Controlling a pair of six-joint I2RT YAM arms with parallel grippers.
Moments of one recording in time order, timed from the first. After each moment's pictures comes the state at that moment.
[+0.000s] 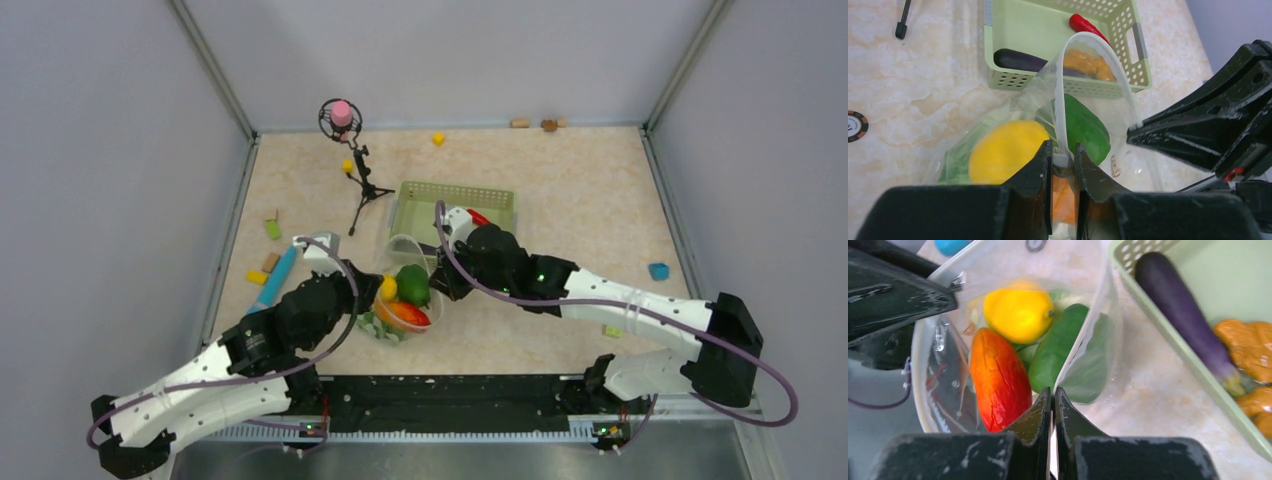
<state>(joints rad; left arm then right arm) -1.04 0.57 0.69 -0.53 -0.54 -0.73 1.03 1.28 0.95 -0.18 -0.08 0.36</state>
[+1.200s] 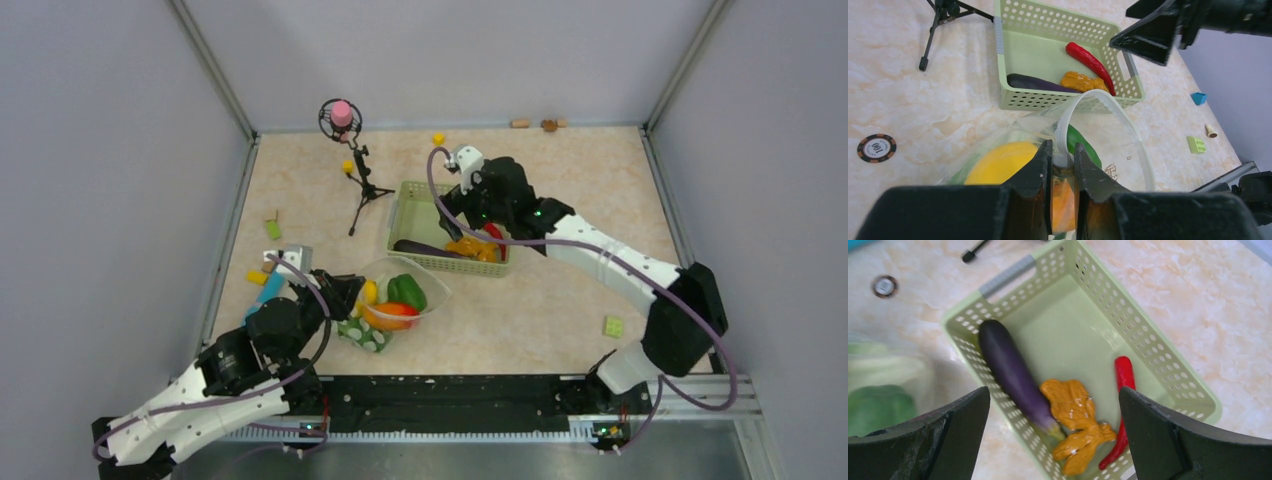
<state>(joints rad) -1.04 0.30 0.61 -0.53 -0.56 -0.60 0.71 1.45 1.18 -0.23 -0.06 -0.05</state>
